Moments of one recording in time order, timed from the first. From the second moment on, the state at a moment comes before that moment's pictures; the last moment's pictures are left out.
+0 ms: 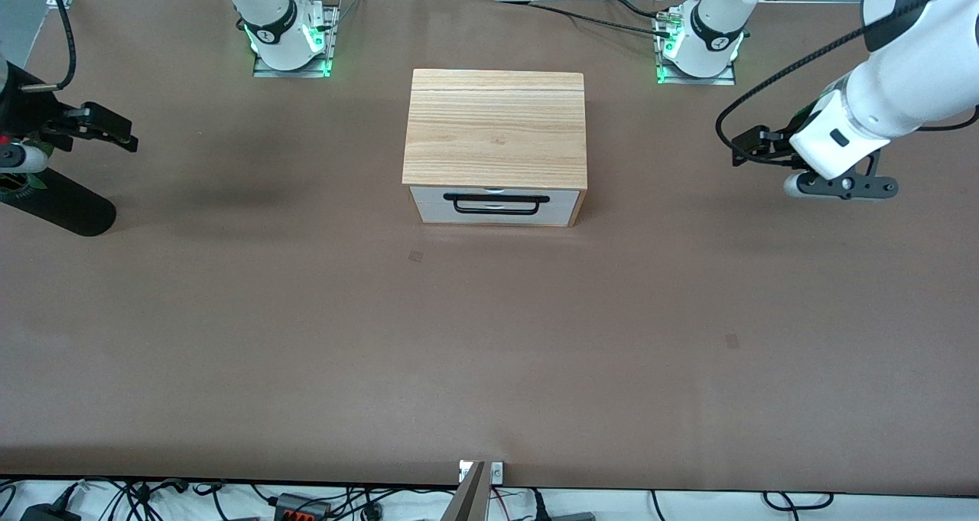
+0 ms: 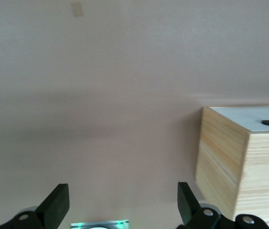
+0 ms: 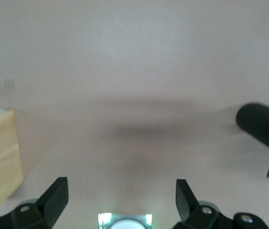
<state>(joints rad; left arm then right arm) 0.07 0.04 -0.22 -1.73 -0.13 1.58 -0.13 -0.02 0.01 0.00 -1.63 -0.01 1.47 -0.04</state>
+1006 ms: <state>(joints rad) -0.01 0.42 -0.24 -1.61 -0.69 1.73 0.11 0.16 0.37 0.00 -1.70 0.74 1.69 -0.06</state>
